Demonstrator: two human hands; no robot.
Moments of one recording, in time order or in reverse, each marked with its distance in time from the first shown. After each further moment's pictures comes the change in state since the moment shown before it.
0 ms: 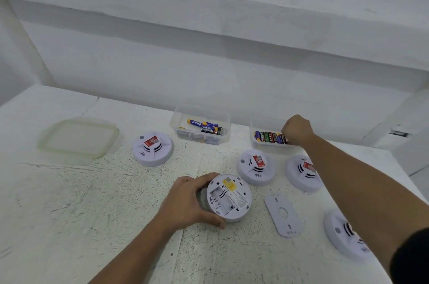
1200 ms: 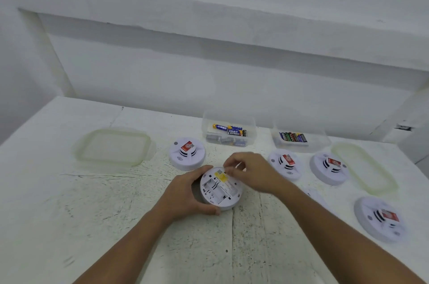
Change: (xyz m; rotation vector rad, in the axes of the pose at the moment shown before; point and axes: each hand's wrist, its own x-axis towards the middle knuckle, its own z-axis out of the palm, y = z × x) left_hand -0.026 -0.064 -0.084 -0.134 -0.001 0.140; right_hand -0.196 -0.133 0.062 0.253 -0.295 -0.567
